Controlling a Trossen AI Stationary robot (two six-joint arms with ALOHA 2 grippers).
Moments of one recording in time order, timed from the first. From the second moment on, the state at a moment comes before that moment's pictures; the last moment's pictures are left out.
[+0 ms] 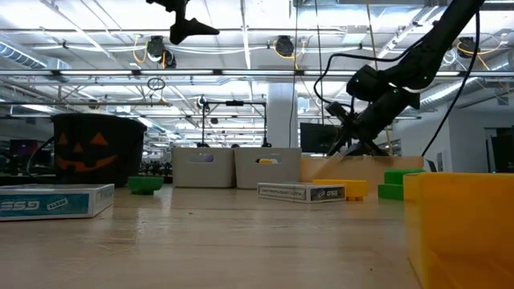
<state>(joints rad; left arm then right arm) 0.46 1.21 1.24 -0.39 0.37 -0.43 -0.82 1.50 0.67 0.06 -0.44 0.90</state>
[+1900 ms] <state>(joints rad) 0.46 1.21 1.24 -0.39 0.37 -0.43 -0.82 1.56 0.67 0.07 -0.41 0.87</state>
